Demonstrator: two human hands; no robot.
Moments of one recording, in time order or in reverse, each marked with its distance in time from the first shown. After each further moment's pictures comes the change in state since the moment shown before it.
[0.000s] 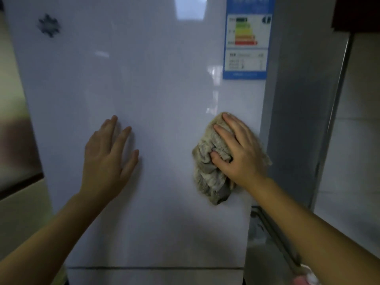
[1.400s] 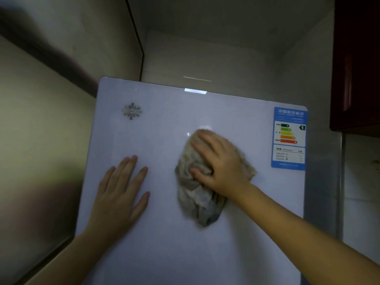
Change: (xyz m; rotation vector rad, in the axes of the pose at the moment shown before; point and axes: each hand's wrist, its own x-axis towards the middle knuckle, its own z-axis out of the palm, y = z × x) left_hand 0.063 -0.131 -0.003 0.074 0.223 0.106; right_hand 0.215 -0.096 0.062 -0.158 0.057 -0.311
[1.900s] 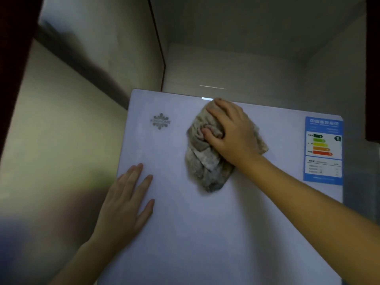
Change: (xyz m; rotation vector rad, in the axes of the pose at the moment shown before) left_hand -0.014 -0.046 -0.010 0.010 0.026 -0.014; right_hand 0.101 0.004 0.014 0.016 0.109 0.140
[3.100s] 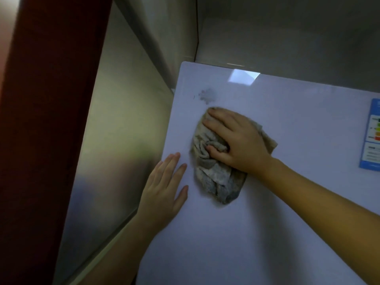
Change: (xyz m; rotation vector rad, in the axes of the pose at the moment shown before) left_hand -0.045 -0.006 0.006 -0.114 0.055 -0.043; right_hand -0.034 -0.080 0.047 0.033 -0.223 -0.327
